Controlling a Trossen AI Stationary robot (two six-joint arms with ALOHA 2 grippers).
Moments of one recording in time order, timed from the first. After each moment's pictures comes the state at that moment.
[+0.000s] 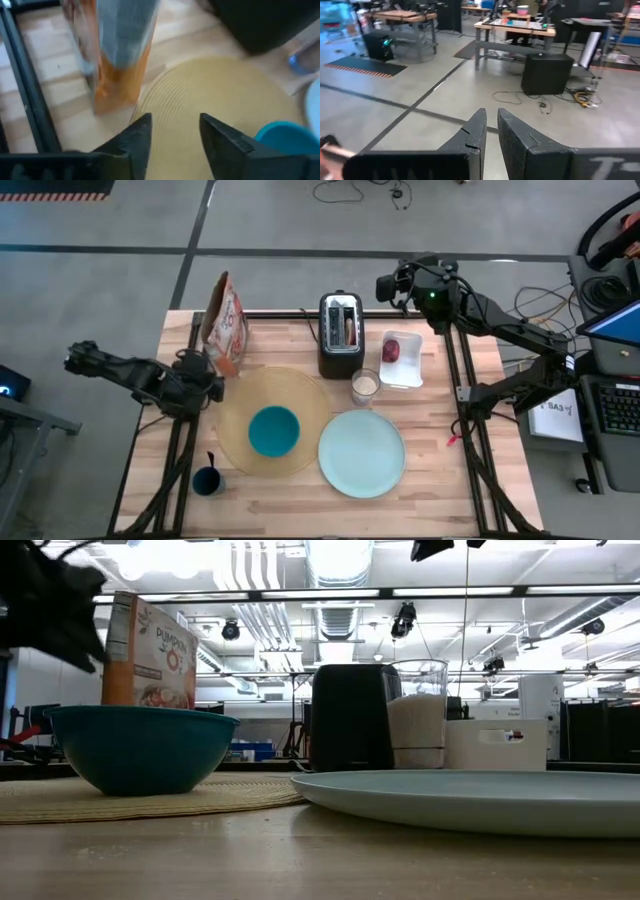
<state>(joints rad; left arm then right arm) -0.35 0.58 0.70 -1.29 -0.70 -1.38 -0.33 1.31 1.54 -0.50 0.89 0.21</state>
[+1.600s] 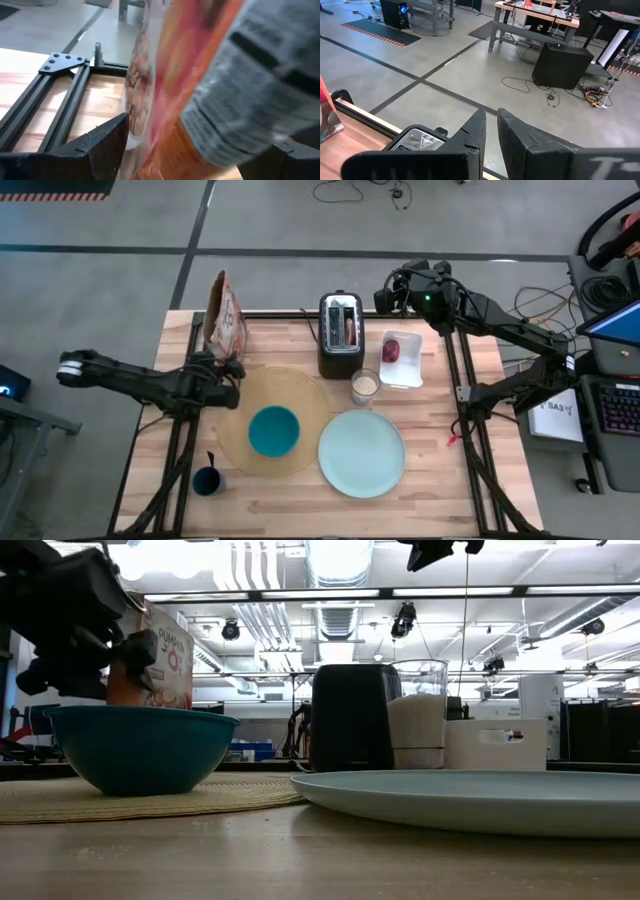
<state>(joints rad) -0.09 0.88 0.41 -0.83 -1.19 -1.58 -0.33 1.31 1.54 -0.63 0.78 0.18</state>
